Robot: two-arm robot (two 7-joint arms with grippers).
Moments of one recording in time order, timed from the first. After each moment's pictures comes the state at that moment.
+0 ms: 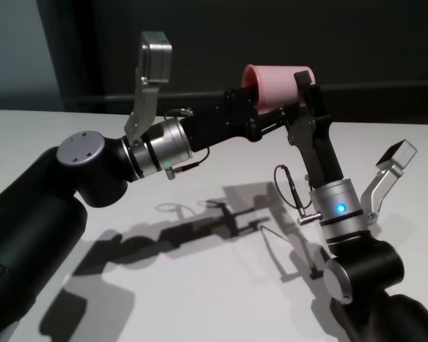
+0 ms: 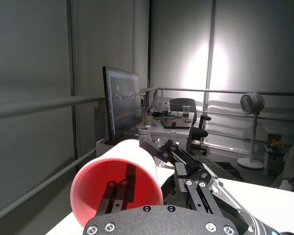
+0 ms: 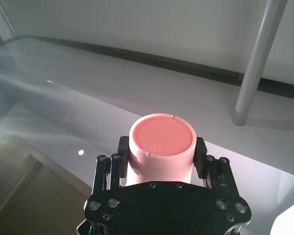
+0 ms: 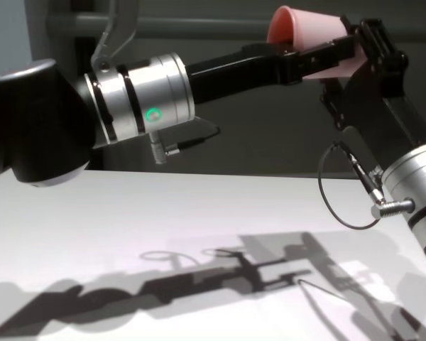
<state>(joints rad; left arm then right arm) -0.68 0.21 0.61 -1.03 -0.65 -0.10 -0.89 0.31 0.04 -0.30 -1.15 1.67 0.13 0.75</state>
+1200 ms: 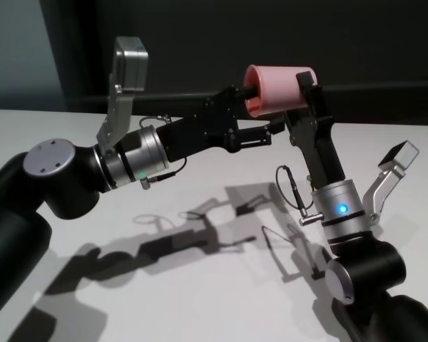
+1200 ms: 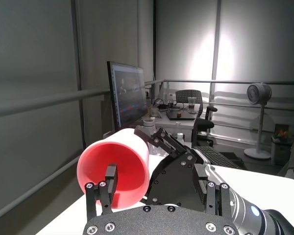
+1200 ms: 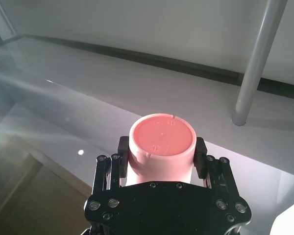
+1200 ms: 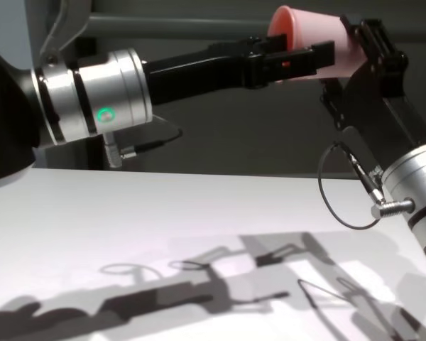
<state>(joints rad) -0.59 0.35 0.61 -1.23 -0.67 -0.06 -0.81 0.31 0.04 -0.30 -1.15 1.67 0.13 0.75</state>
